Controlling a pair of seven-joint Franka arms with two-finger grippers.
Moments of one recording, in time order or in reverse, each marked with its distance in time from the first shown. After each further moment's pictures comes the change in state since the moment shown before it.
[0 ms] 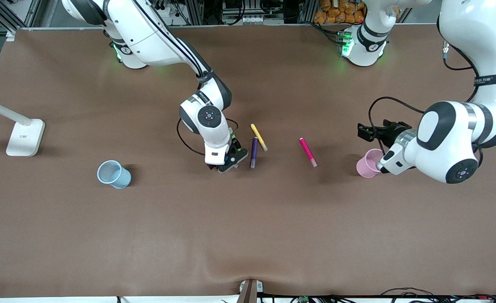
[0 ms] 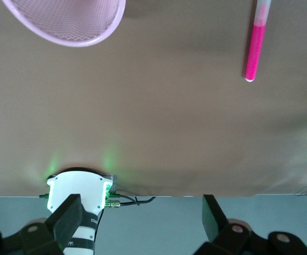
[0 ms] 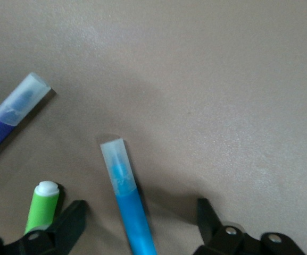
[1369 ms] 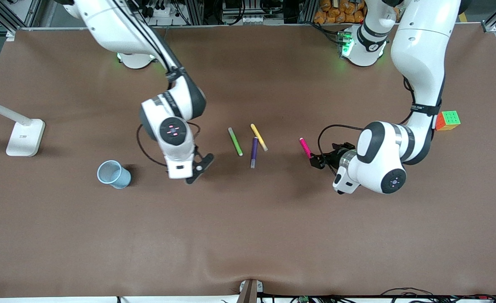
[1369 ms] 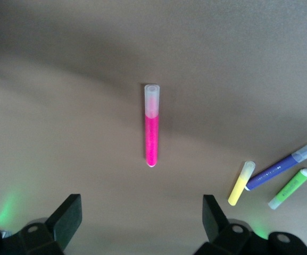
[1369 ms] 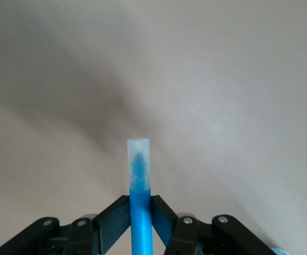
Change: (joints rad) left arm -0.179 0.172 -0.006 0.035 -0.156 0.370 -0.314; right arm -0.108 -0.179 -0.124 0.090 -0.013 -0.497 -0.475
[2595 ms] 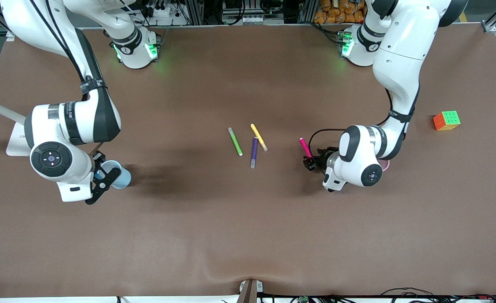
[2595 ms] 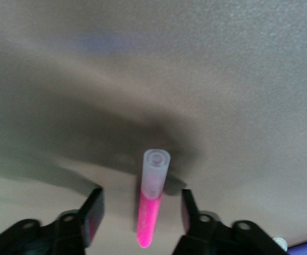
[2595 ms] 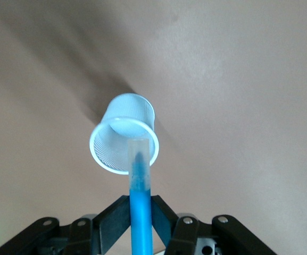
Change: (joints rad) left arm -0.041 0.079 -0.003 -0.150 -0.055 0.288 0.003; right arm -0.308 -0.052 -0.014 0.163 -0.196 -0.325 -0.345
